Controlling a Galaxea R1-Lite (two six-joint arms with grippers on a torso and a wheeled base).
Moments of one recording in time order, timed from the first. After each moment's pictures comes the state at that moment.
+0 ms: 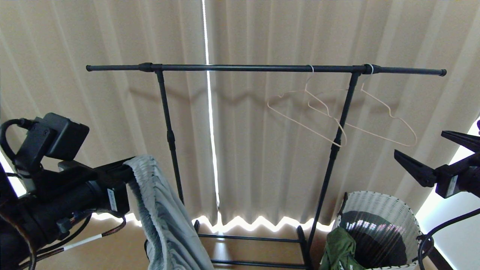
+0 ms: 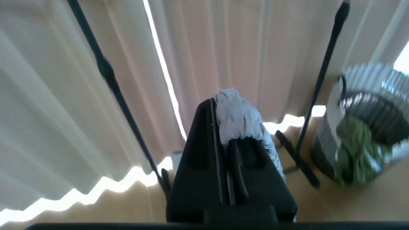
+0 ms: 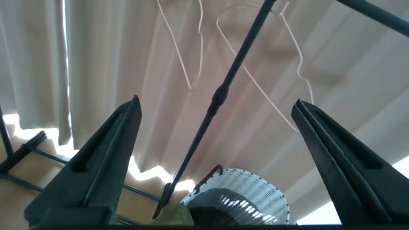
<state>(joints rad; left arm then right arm) -0.46 1.24 -0.46 -0.62 0.11 0.09 0.10 1.20 -0.43 -0.68 0.01 -0.30</state>
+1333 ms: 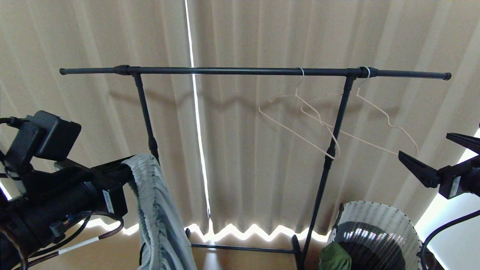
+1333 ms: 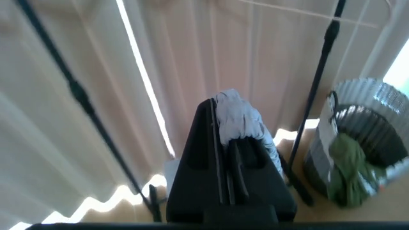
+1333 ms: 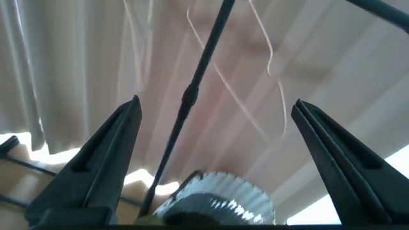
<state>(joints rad) -0.48 1.22 -0.46 -0.63 0.11 0.08 0.07 1.21 -0.43 -0.68 0.01 -0.29</state>
